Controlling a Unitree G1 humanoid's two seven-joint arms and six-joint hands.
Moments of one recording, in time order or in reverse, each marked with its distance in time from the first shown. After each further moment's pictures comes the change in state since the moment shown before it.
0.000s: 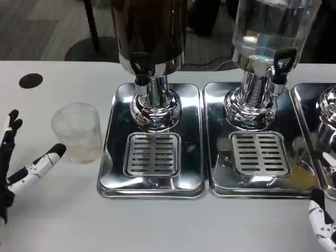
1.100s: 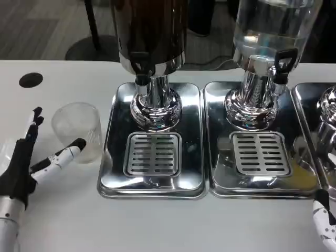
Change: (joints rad) left arm -0.132 0.002 -0.113 0.113 0.075 0.069 0.071; right arm 0.016 0.007 -0.010 -0.008 0.028 -0.006 0.003
